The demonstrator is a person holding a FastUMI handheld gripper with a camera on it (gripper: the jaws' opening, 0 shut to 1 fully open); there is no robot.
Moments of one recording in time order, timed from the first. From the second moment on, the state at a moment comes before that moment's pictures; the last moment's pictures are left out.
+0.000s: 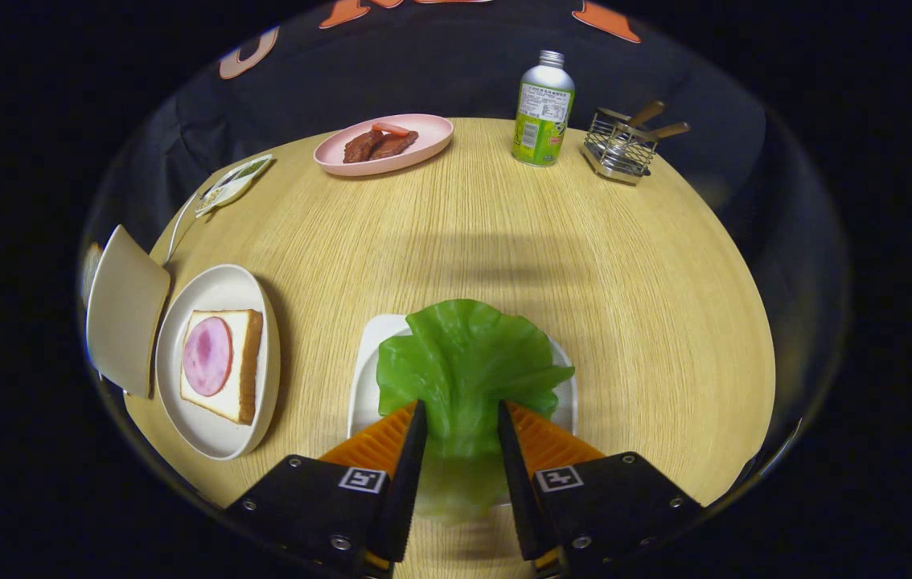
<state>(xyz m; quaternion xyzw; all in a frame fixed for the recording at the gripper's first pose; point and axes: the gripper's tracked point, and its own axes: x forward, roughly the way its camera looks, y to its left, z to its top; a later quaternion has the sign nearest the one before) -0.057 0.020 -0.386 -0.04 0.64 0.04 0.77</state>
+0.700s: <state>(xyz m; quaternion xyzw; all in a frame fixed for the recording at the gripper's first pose) -0.029 0.054 -0.331 0.04 0.56 0.07 0.82</state>
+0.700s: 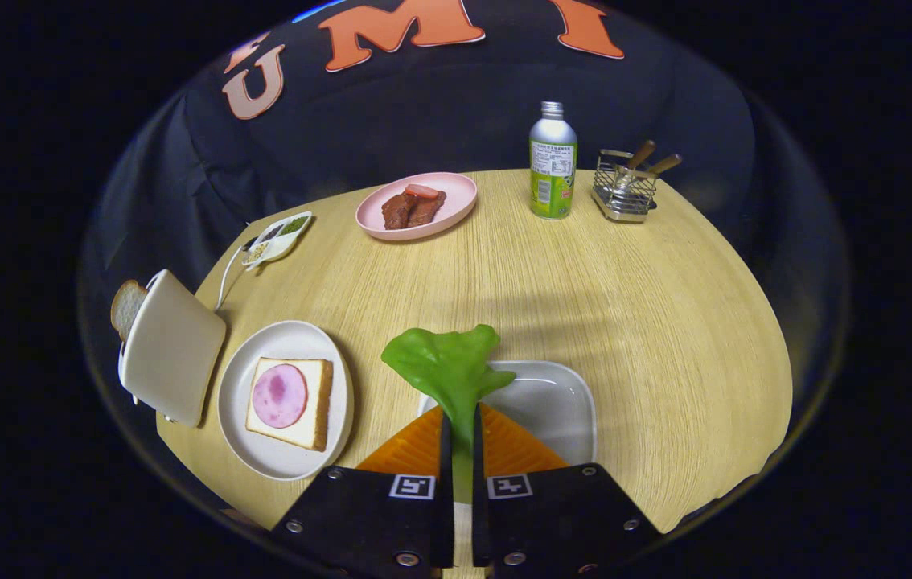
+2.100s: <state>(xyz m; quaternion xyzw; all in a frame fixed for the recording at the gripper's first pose) -0.032 0.221 -0.345 0.07 0.55 0.24 0.80</state>
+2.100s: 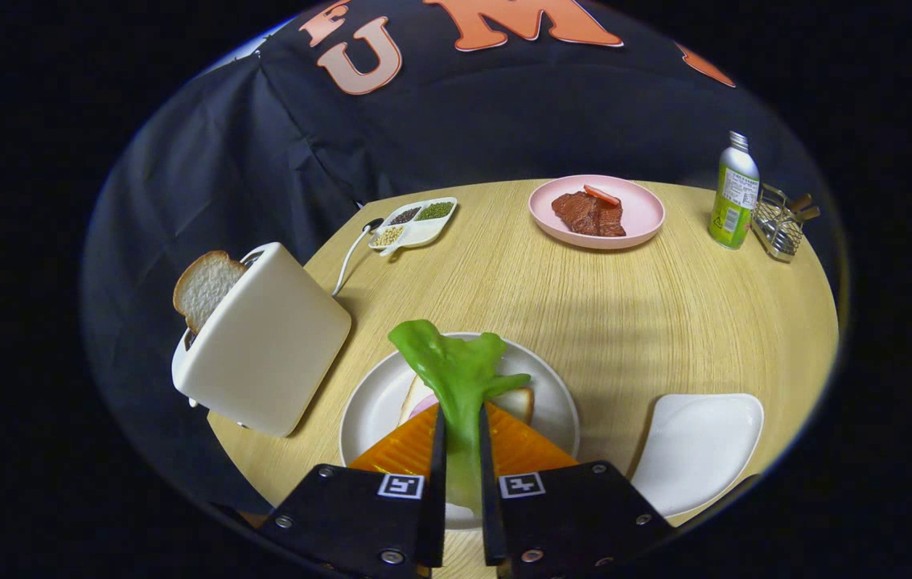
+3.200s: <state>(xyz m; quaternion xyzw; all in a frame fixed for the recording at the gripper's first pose) -0.014 0.252 -0.294 0.00 0.52 0.24 0.82</state>
